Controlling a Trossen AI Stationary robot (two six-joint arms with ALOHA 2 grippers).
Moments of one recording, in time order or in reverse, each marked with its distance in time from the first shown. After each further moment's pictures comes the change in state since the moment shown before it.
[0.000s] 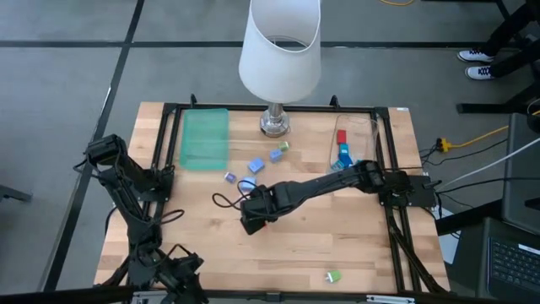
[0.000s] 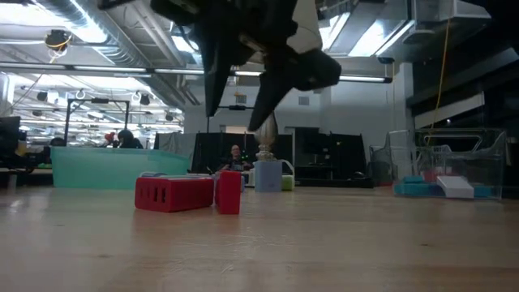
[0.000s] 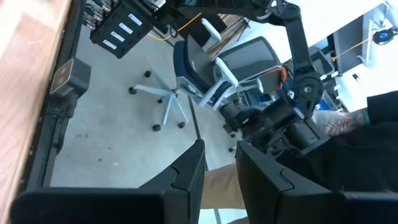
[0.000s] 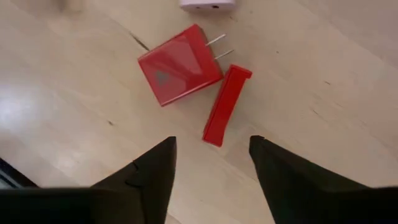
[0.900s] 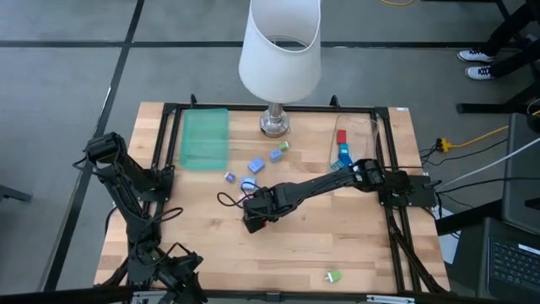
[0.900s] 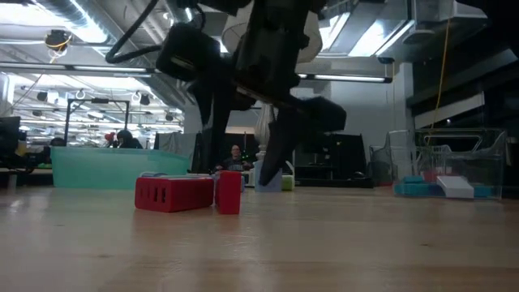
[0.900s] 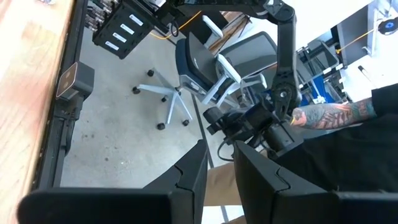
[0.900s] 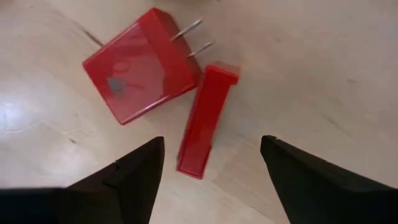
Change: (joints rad) left arm 0.002 -0.026 -0.001 -0.041 0.009 0.028; right arm -0.022 -0.003 -0.204 0.195 -0.065 0.032
